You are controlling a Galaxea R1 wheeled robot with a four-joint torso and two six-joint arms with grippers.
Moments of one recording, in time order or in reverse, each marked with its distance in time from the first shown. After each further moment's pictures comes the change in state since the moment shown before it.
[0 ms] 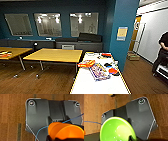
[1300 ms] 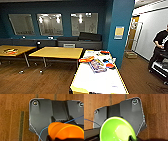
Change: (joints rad) left arm 0.023 0.010 -0.054 0.001 -0.046 0.004; right arm 0.031 -0.043 -0.020 -0.059 -0.104 -0.004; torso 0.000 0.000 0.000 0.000
